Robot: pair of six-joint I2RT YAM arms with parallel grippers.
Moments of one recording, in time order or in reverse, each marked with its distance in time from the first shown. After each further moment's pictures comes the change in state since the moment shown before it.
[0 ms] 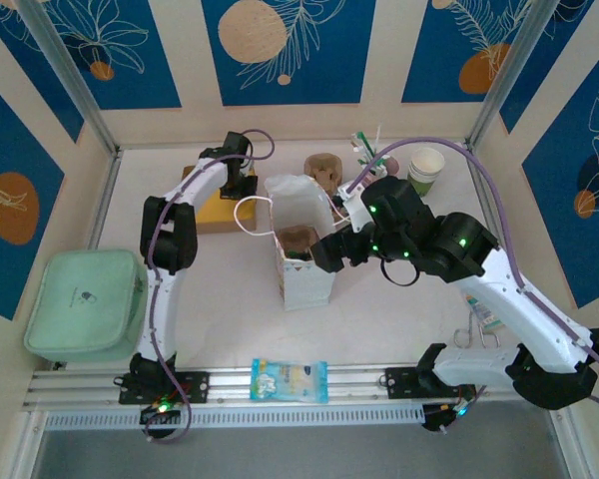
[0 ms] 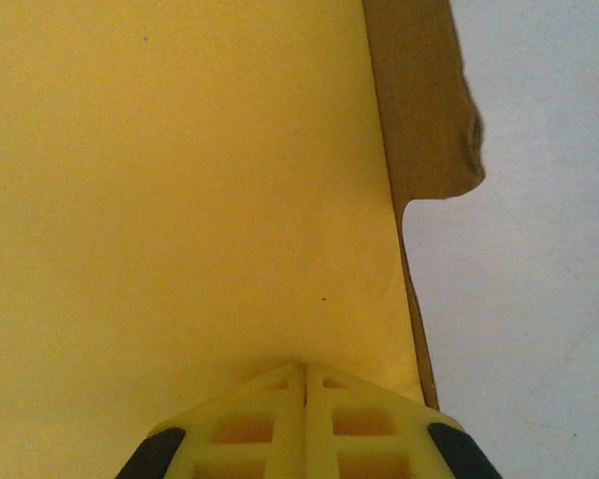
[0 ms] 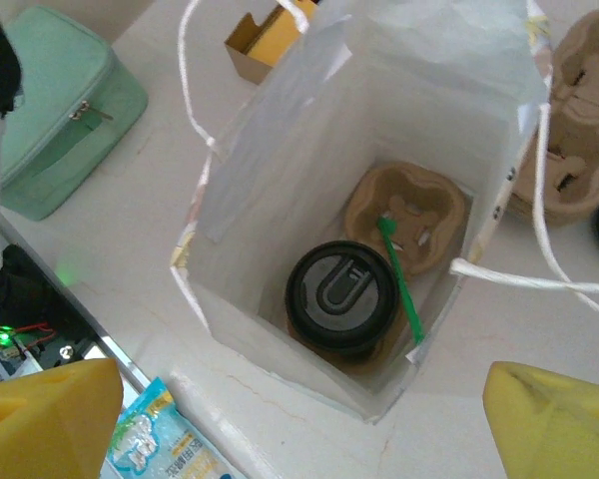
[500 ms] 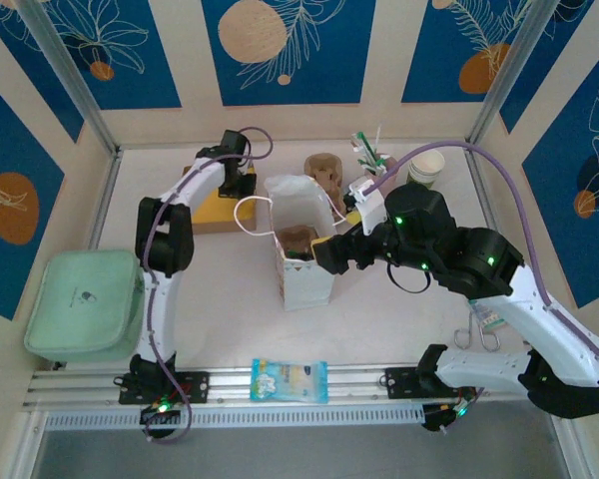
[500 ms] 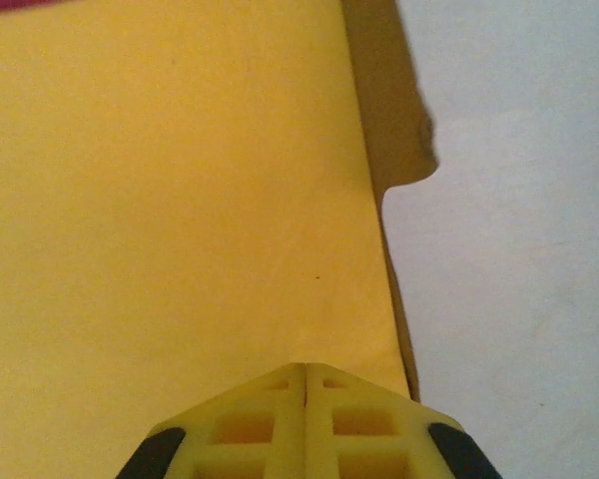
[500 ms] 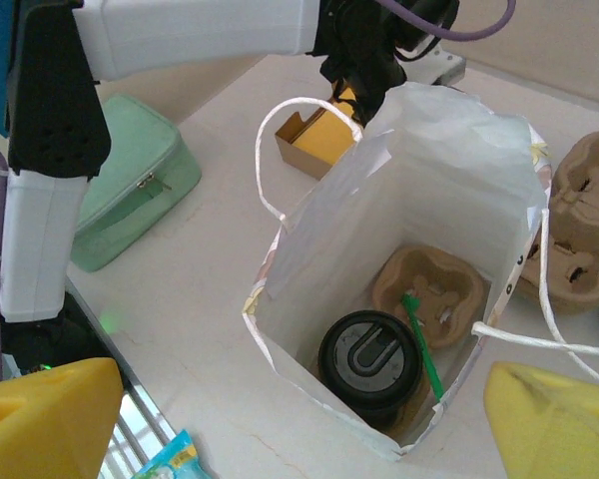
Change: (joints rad) left arm 0.002 -0.067 -0.052 0.030 0.001 -0.002; right arm 0.056 -0.099 -0.024 0.120 0.029 -0.015
